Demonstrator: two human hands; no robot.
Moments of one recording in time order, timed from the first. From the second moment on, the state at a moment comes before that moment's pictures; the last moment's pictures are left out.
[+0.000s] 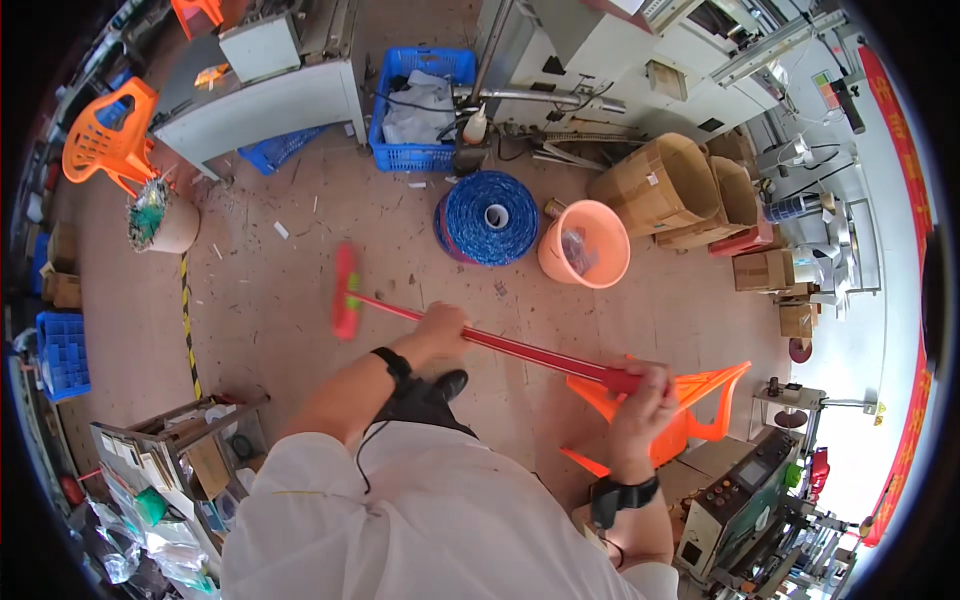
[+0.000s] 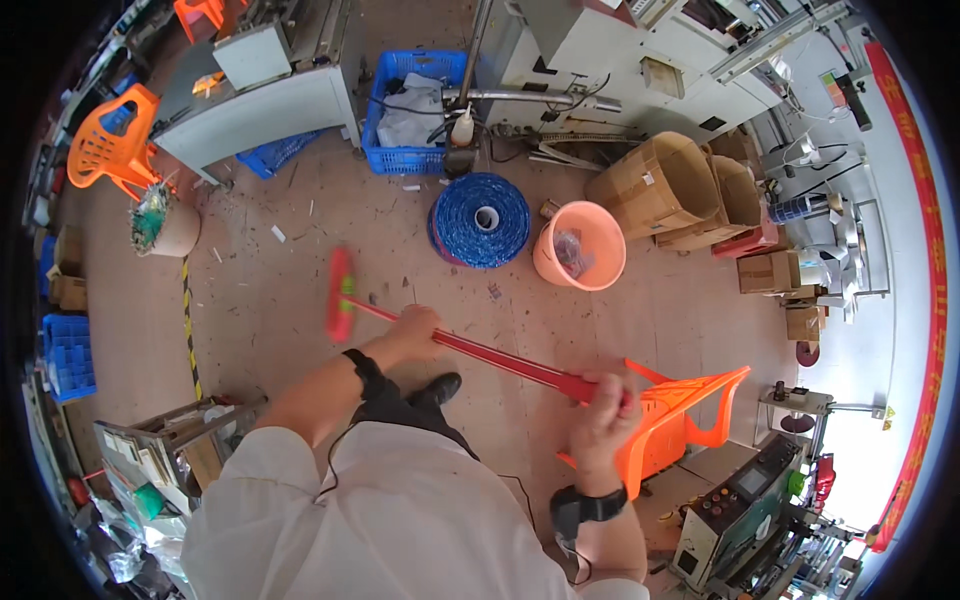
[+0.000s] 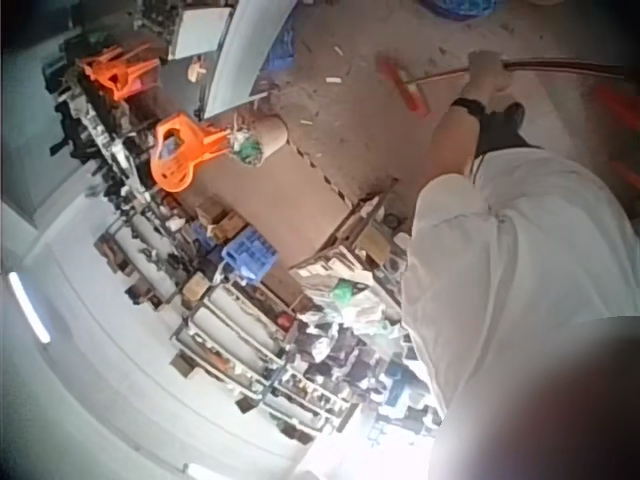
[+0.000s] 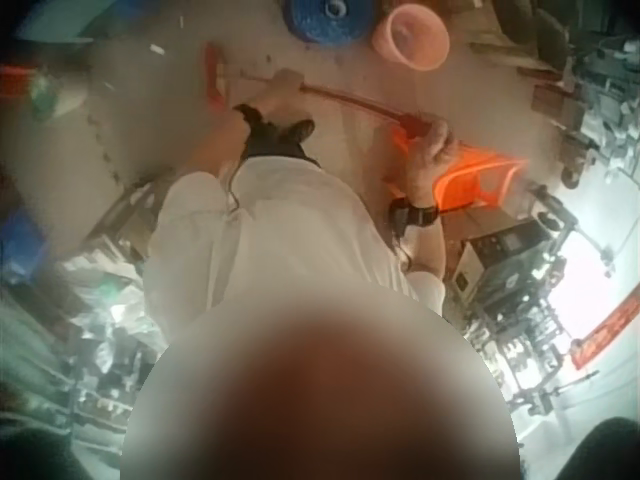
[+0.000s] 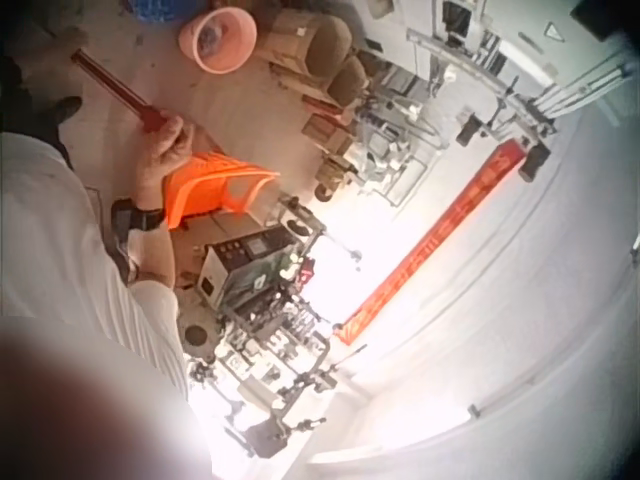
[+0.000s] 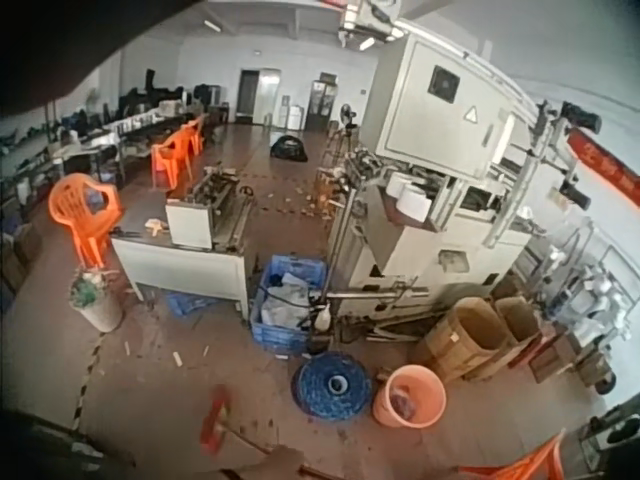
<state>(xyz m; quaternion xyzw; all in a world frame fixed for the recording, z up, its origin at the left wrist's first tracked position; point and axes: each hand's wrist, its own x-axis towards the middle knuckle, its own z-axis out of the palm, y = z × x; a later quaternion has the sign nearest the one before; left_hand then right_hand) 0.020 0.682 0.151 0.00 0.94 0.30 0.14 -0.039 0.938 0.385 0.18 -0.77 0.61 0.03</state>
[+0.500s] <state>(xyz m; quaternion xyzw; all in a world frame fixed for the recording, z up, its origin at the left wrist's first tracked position) -0.105 0.660 0.169 0.25 0.90 0.33 0.15 0.011 0.952 0.410 0.02 -0.85 0.50 0.15</state>
